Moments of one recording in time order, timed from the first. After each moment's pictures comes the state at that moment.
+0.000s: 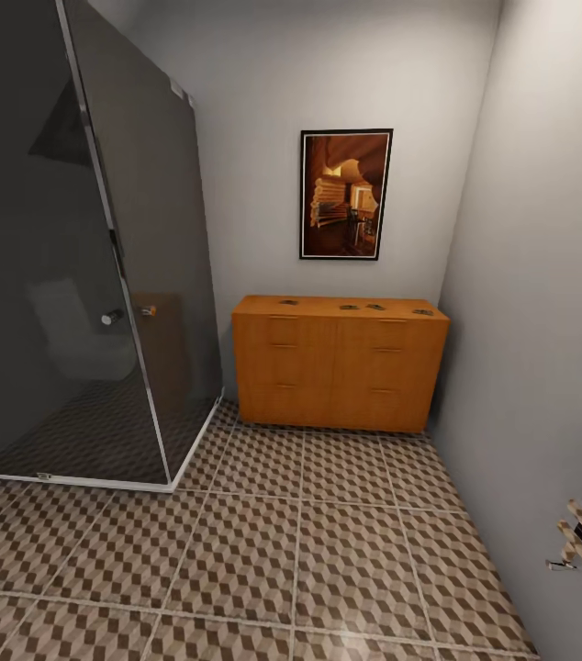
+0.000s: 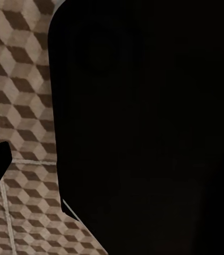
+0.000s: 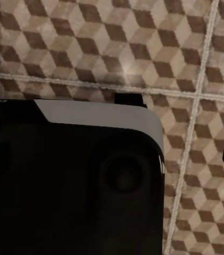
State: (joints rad) left arm 0.01 -0.01 0.01 -0.02 0.00 0.00 0.00; right arm -0.06 0.00 0.01 -0.08 0.01 -0.10 0.00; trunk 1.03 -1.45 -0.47
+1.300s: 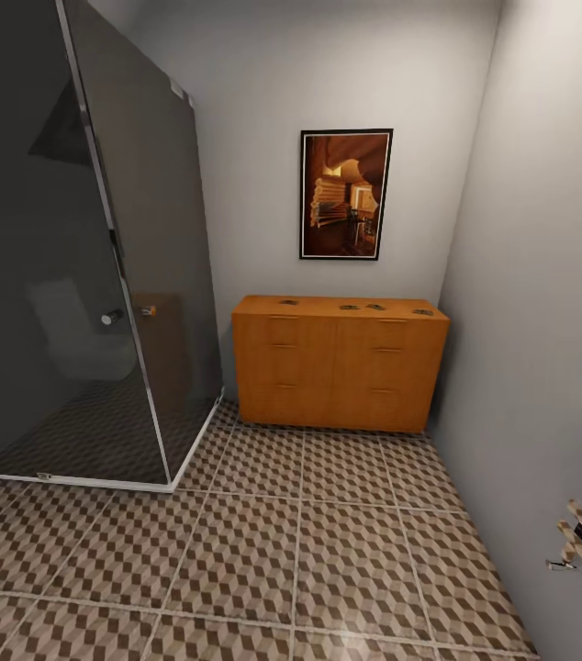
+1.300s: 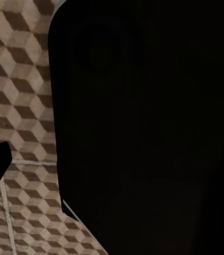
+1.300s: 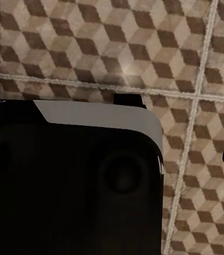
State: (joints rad) left arm 0.01 -0.01 0.01 -0.02 0.00 0.00 0.00; right arm -0.06 0.00 0.01 -0.08 0.01 -0.10 0.00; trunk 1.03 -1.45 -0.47
